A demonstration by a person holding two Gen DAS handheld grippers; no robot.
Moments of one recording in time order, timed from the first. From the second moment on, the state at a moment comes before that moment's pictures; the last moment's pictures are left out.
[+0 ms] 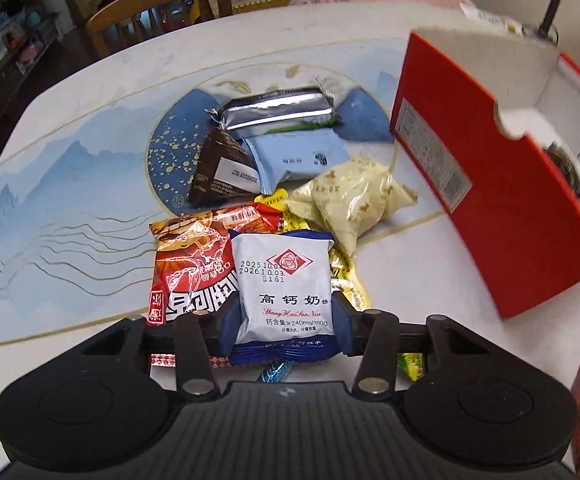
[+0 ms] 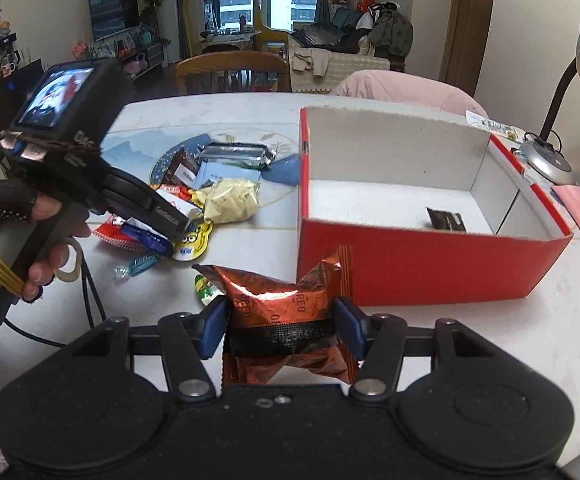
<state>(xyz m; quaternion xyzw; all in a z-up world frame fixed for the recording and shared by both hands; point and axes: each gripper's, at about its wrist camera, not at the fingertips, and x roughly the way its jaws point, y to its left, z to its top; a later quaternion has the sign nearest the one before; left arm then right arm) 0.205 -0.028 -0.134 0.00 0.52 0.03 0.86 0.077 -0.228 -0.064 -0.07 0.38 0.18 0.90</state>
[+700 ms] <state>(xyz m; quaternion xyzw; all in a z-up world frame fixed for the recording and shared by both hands) 0.183 -0.036 -0.026 -0.09 0.45 -0.04 0.89 0.122 -0.285 0.001 -0.06 0.31 0.16 0.94</state>
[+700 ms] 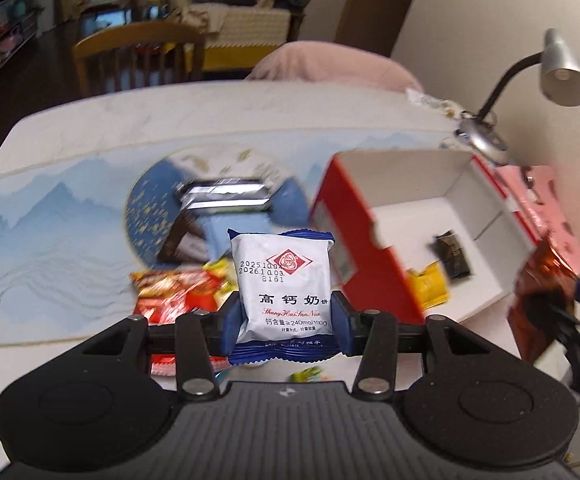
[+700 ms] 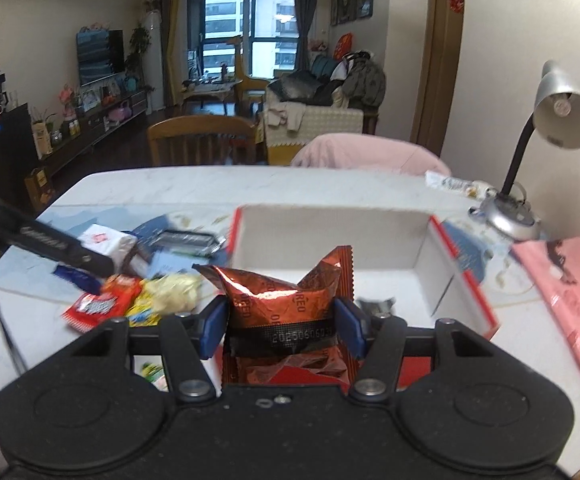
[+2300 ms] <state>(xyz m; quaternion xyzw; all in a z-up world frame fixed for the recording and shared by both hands) 0.349 -0.220 -0.112 0.06 0.62 -0.13 0.77 0.279 -0.343 -0.096 -0.15 0.47 0.17 0.86</state>
